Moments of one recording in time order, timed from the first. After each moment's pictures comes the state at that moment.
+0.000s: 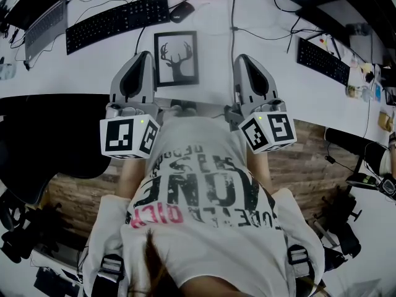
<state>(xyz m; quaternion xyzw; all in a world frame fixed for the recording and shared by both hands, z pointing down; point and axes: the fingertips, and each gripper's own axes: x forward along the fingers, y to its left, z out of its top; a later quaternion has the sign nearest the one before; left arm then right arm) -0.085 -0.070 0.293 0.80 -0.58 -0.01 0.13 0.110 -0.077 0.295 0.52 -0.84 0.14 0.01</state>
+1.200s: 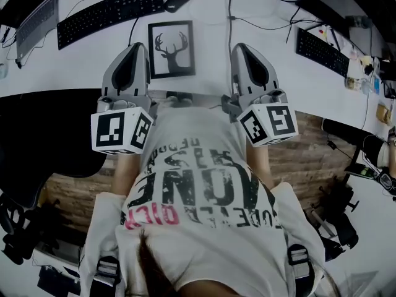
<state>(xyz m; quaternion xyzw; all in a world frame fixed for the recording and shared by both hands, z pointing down) -0.089 -0.076 0.302 0.80 -0.58 -0.01 0.15 0.105 -0.083 0.295 0.51 -0.85 0.12 0.03</state>
